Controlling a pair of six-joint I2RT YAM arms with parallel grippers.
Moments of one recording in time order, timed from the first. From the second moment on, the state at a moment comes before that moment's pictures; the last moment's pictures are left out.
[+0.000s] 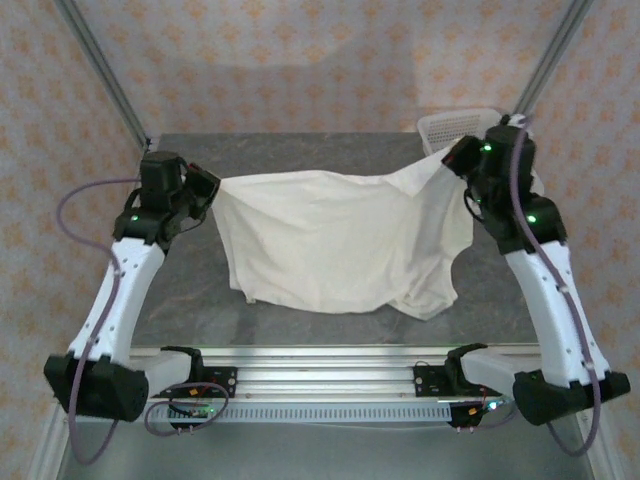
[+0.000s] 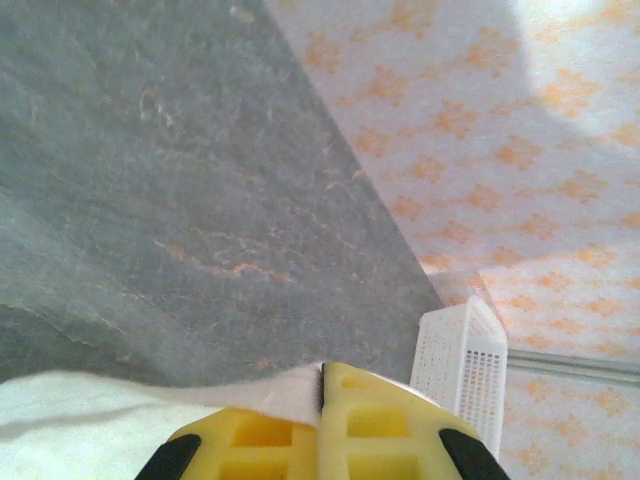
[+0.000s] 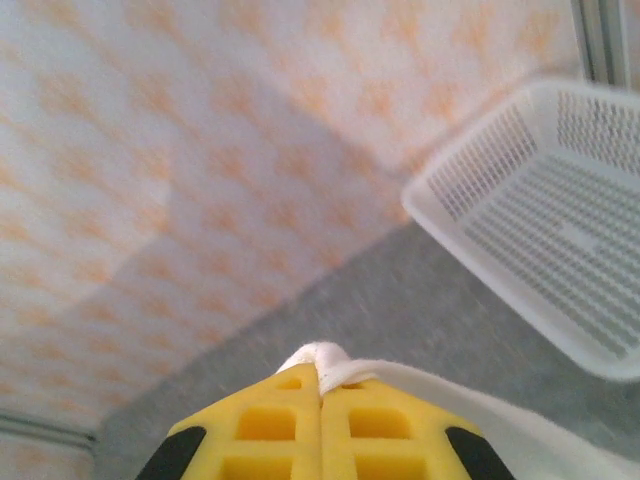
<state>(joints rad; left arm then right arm) -0.03 1.13 1.21 -0.63 0.13 -1.07 0.25 1.12 1.56 -0.73 0.25 0.71</state>
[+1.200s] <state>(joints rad) -0.03 0.72 1.82 -0.82 0.04 -0.55 0.25 0.84 1.77 -0.35 -0.14 0.74</state>
